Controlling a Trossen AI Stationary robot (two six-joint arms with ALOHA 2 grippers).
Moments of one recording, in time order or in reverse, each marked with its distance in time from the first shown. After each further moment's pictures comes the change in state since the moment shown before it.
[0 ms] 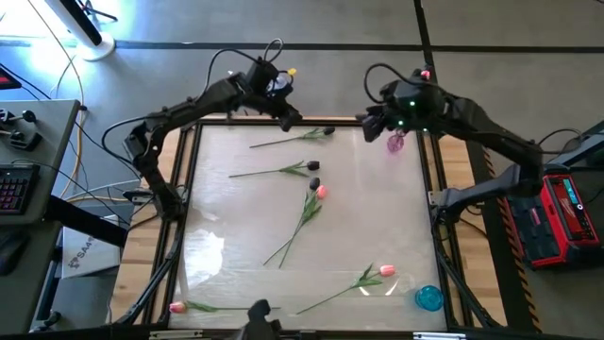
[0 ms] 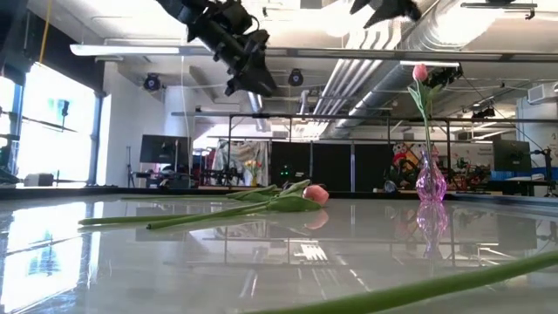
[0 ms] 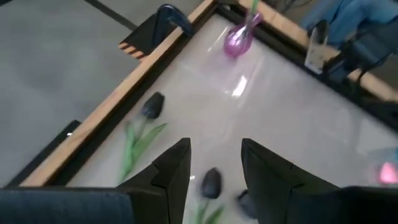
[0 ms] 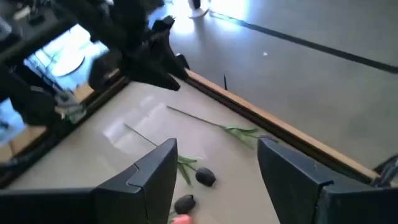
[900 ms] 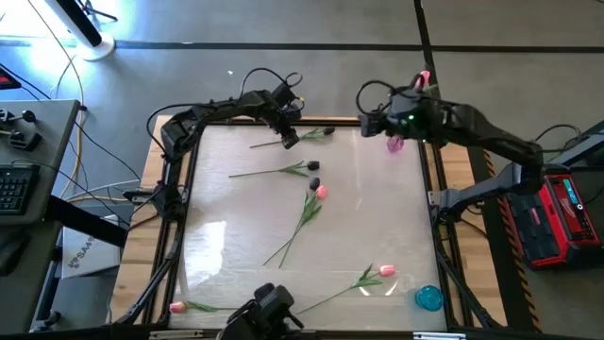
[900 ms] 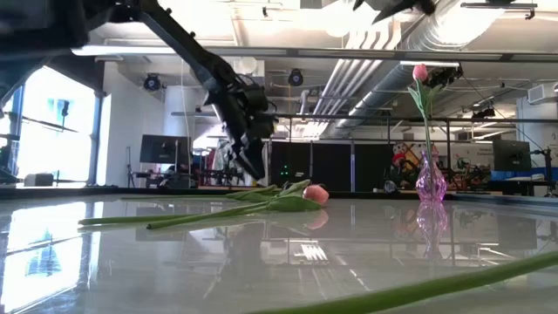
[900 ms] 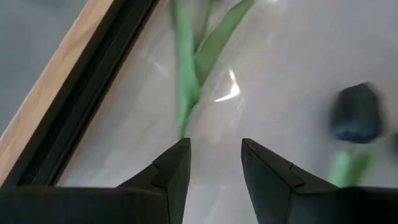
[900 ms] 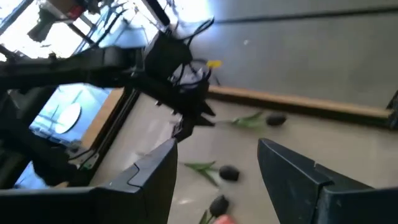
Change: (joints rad) left arm 0.061 0.370 -0.004 -0.041 -0.086 0.273; right arm 0.120 0.005 -0.012 -0.040 0.177 0.418
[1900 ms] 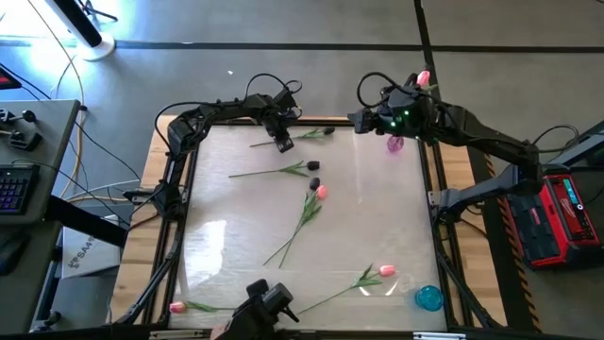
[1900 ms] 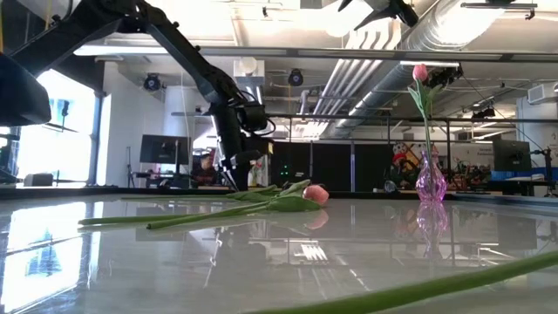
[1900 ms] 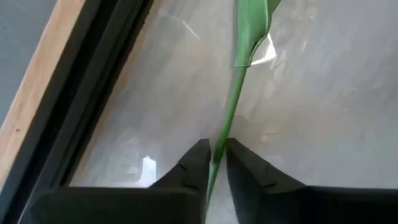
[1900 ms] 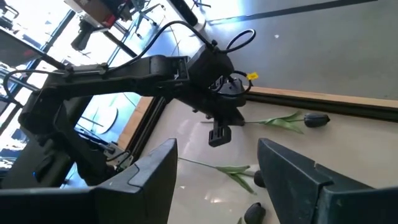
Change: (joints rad) left arm 0.020 0.079 0.002 -0.055 -0.173 0.078; right arm -0.059 -0.004 -0.074 0.188 -0.127 -0.006
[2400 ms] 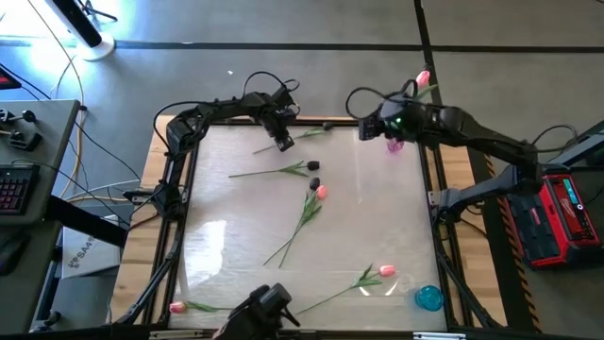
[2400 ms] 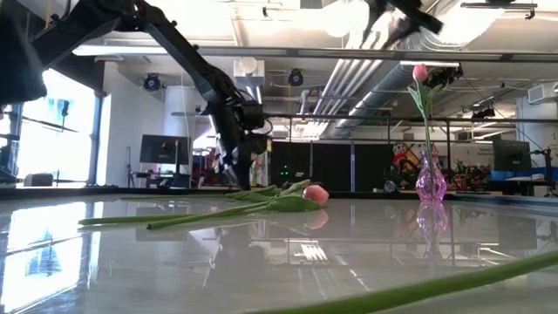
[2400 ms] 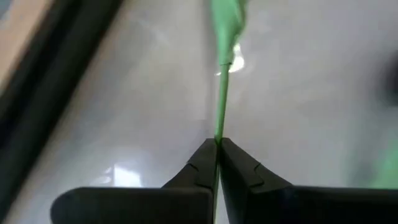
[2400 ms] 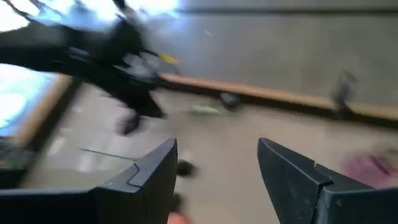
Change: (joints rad) left arm 0.002 -0.030 -0.003 -0.016 0.177 -0.057; right arm -0.010 0.002 -0.031 -0.255 0.172 -0.017
